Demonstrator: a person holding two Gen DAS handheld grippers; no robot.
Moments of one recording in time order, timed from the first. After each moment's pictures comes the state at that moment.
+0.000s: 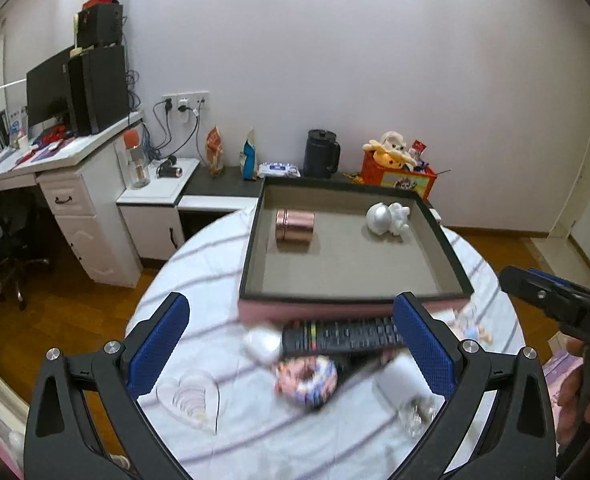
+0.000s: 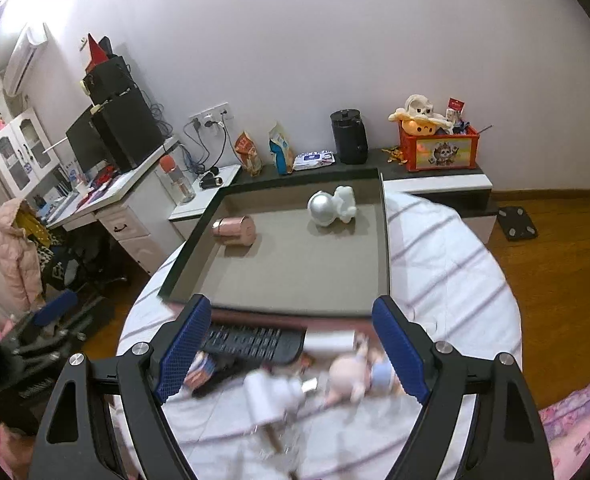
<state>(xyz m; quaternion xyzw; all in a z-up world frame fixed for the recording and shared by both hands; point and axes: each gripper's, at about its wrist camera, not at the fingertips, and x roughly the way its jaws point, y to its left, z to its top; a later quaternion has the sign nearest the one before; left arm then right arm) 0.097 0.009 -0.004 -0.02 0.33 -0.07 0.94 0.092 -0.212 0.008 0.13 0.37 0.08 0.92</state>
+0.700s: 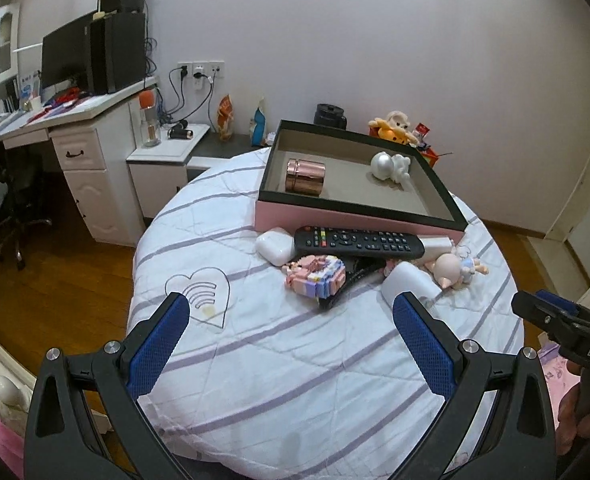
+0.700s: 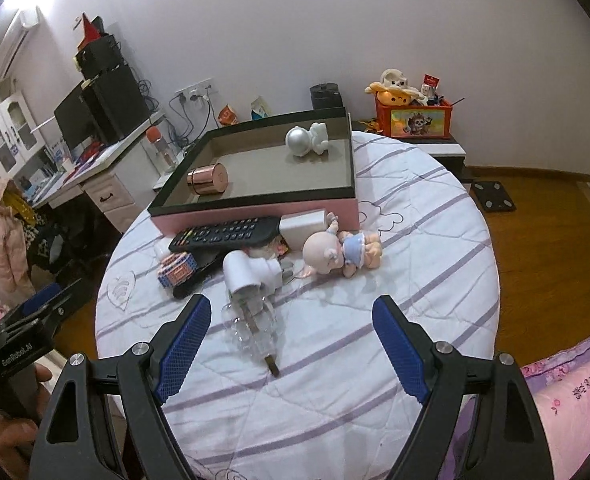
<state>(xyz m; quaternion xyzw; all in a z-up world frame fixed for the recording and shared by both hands) 0.021 0.025 -0.045 -0.05 0.36 -0.06 0.93 0.003 -0.211 -0.036 0.10 0.40 0.05 0.91</state>
